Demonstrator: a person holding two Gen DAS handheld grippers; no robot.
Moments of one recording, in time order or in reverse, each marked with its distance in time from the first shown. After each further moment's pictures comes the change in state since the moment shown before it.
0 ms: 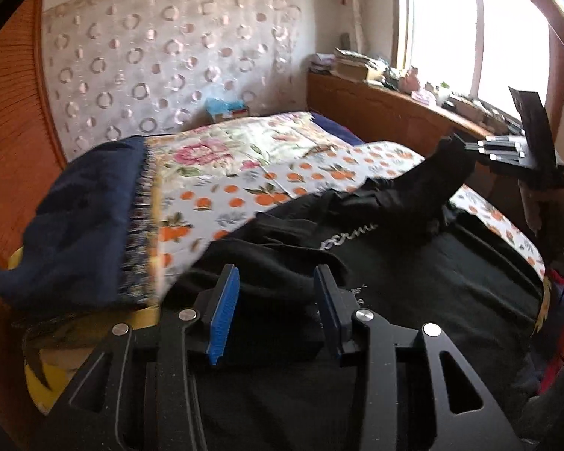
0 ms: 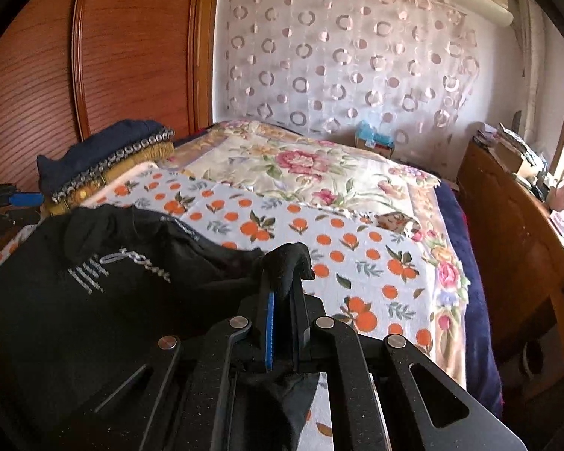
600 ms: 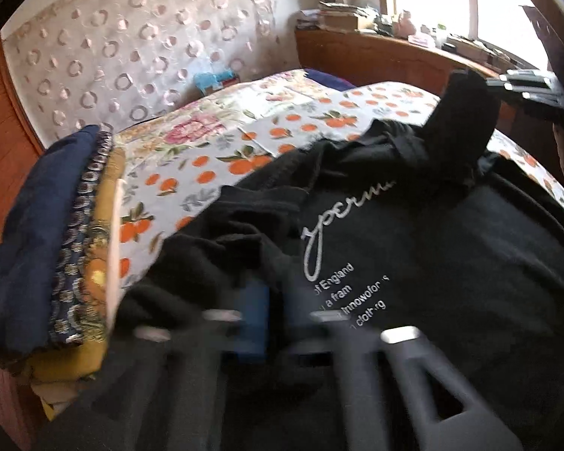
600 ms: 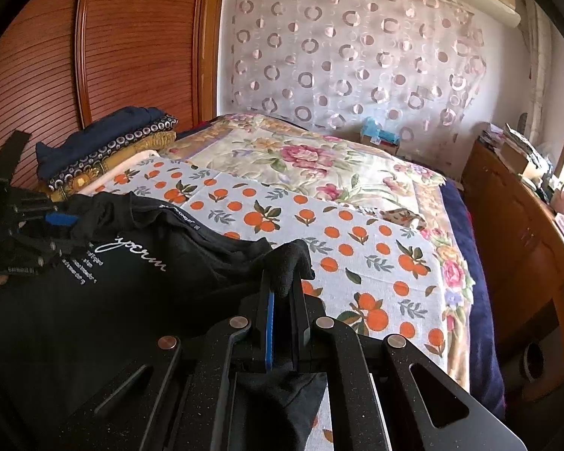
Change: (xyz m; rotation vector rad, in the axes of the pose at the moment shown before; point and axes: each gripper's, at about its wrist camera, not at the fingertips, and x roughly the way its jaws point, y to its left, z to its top) left arm 0.050 -0.026 0.000 0.108 0.123 0.082; right arm 0.007 -0.001 -0.002 -0.021 -0.002 0.009
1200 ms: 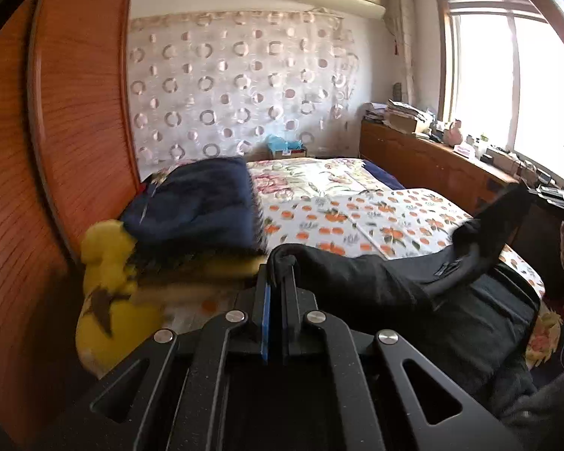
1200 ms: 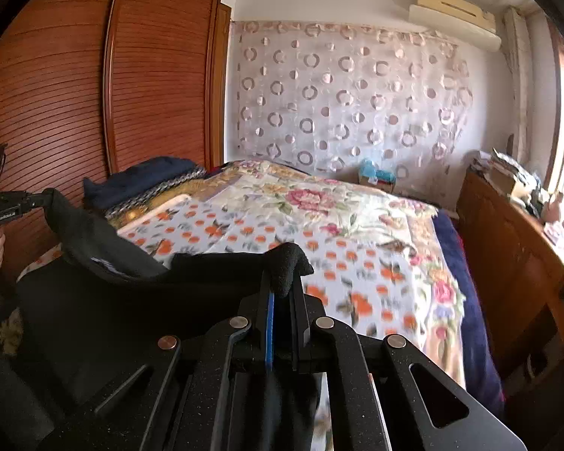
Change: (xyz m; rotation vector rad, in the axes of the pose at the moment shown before) left arm -0.190 0.070 -0.111 -0.293 -0.291 0.108; right arm -0.135 0.016 -0.058 0.046 -0.167 0.028
